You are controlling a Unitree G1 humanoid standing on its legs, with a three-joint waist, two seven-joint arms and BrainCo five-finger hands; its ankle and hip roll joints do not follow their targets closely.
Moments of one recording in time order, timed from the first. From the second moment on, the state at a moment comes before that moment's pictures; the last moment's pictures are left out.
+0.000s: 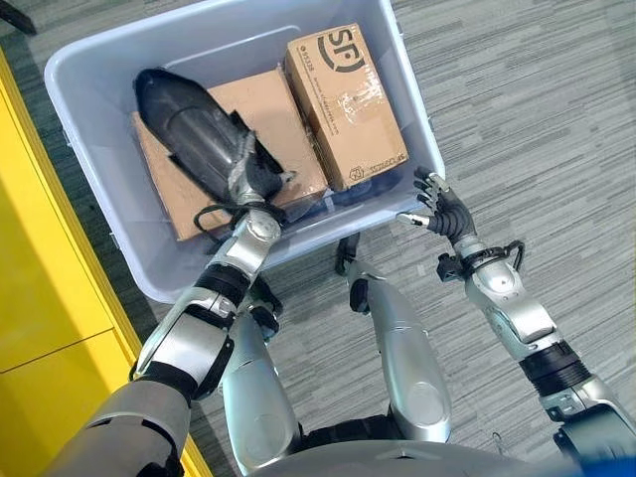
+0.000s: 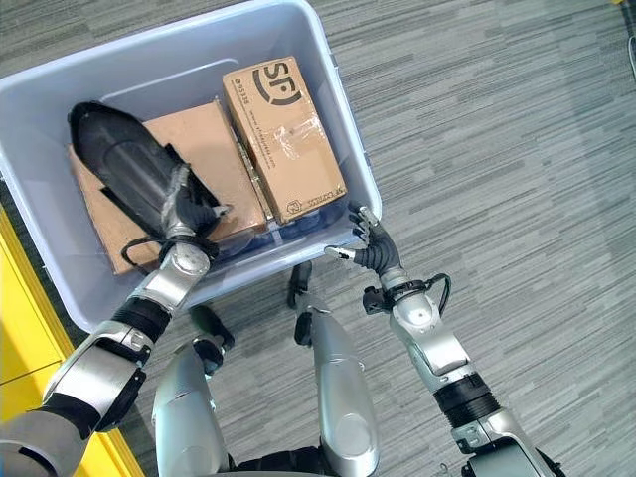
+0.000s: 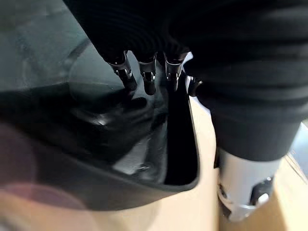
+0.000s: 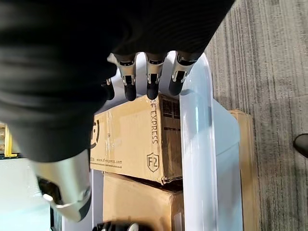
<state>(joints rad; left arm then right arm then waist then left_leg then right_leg) -0.76 0.34 -0.42 0.77 0.11 0.03 0.55 -0.29 -0.45 0.33 0.07 0.39 -0.01 -0.10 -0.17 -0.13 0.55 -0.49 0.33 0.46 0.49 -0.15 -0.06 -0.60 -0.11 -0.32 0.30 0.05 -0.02</state>
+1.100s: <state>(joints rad) -0.48 0.29 -0.21 0.45 0.35 -0.39 1.27 -0.19 -0.44 0.41 0.12 0.37 -0.11 -0.10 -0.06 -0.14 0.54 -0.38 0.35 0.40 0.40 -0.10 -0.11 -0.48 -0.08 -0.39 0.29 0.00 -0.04</state>
